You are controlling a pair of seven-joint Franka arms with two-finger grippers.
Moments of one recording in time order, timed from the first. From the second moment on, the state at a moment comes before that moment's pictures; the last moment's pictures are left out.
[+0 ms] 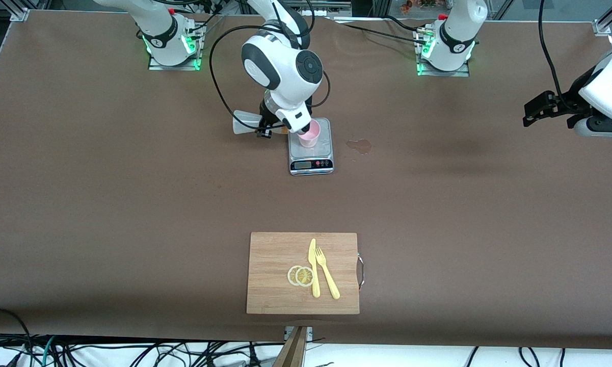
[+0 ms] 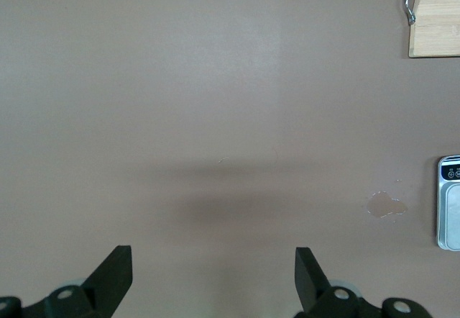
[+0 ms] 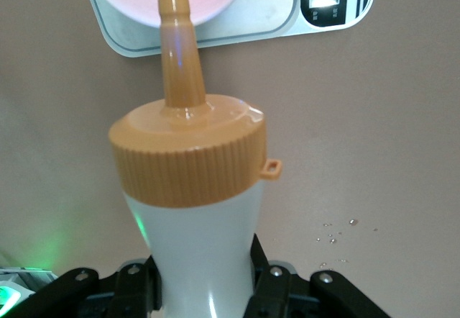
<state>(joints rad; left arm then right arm) -0.09 -0.05 0.08 -1.69 0.01 1.58 -0.01 0.82 0.45 0.06 -1.70 -0.26 1.75 -0.55</state>
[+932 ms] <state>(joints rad) -0.09 -0.05 0.08 -1.69 0.01 1.58 -0.01 0.80 0.48 0.05 -1.70 -0.26 1.83 -0.63</state>
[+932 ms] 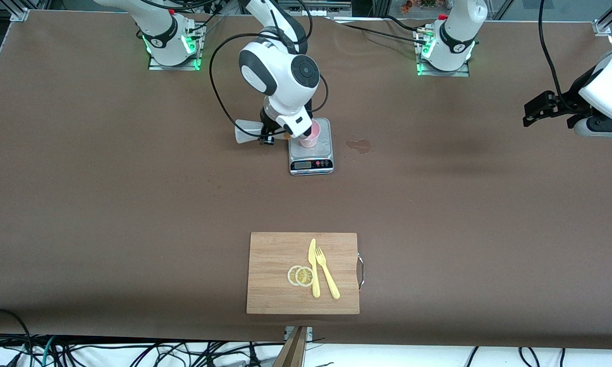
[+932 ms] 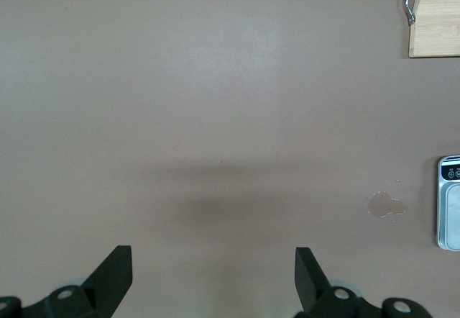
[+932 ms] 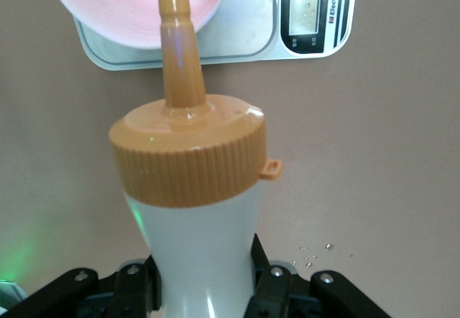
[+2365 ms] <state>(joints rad) -0.09 -0.05 0.07 -1.69 0.01 1.58 -0.01 0.66 0.50 0.05 -1.70 -0.25 1.97 -0.92</state>
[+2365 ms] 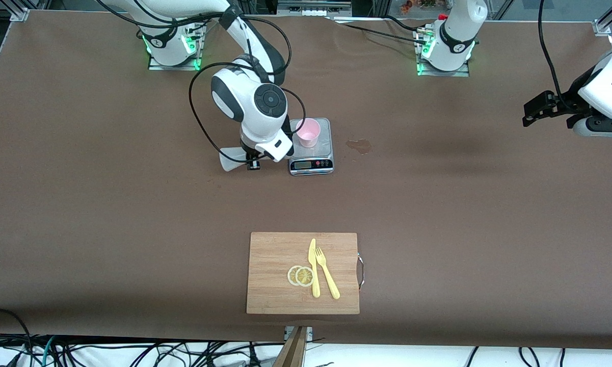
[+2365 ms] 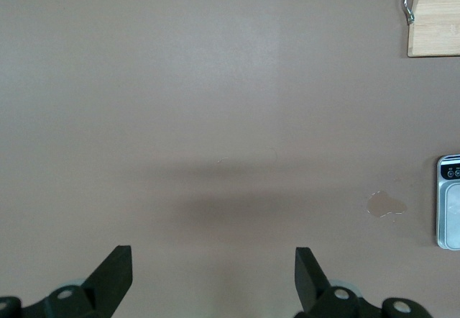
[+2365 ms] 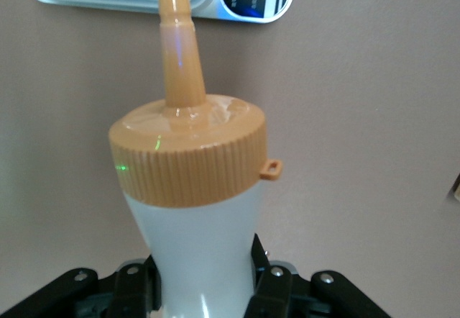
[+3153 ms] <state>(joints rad) -0.09 -0.05 0.06 -1.69 0.01 1.58 -0.01 0.61 0.50 0.05 -1.70 -0.20 2.02 -0.97</state>
